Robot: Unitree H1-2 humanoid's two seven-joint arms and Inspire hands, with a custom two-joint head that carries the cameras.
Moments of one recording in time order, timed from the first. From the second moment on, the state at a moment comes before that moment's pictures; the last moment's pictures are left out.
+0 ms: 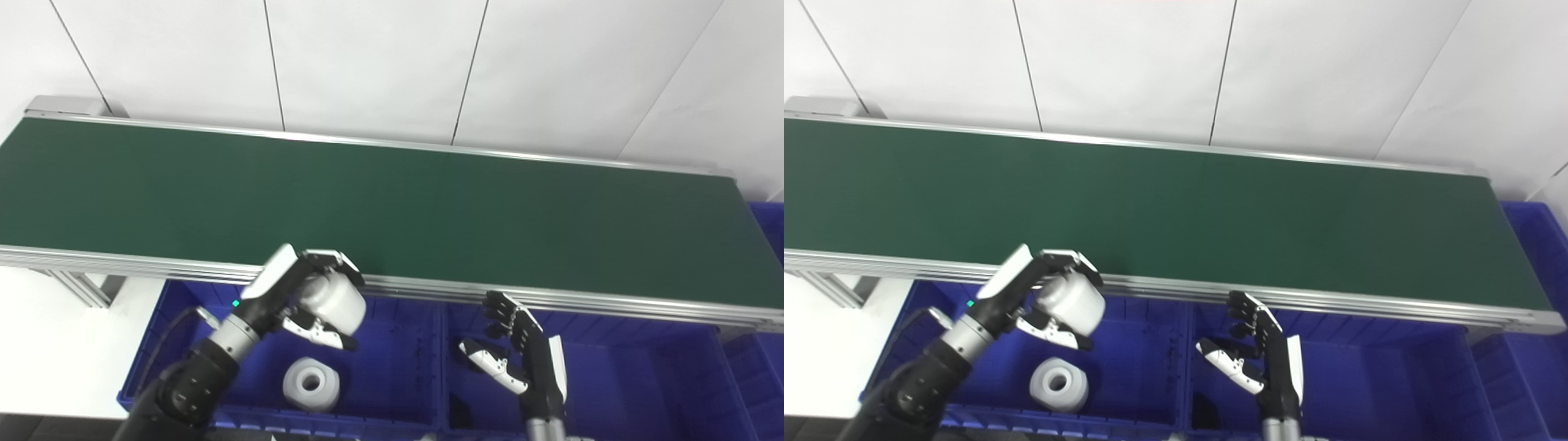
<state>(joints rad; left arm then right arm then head) -0.18 0.20 -0.39 0.26 0.36 -0.43 -0.17 0.23 -0.07 0.13 0.19 -0.13 -0.42 -0.32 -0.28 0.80</state>
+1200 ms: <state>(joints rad) -0.06 0.09 -0.40 0.30 0.37 -0.33 -0.10 0.27 -0.03 0.06 0.17 -0.13 -0.42 -0.31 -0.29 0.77</state>
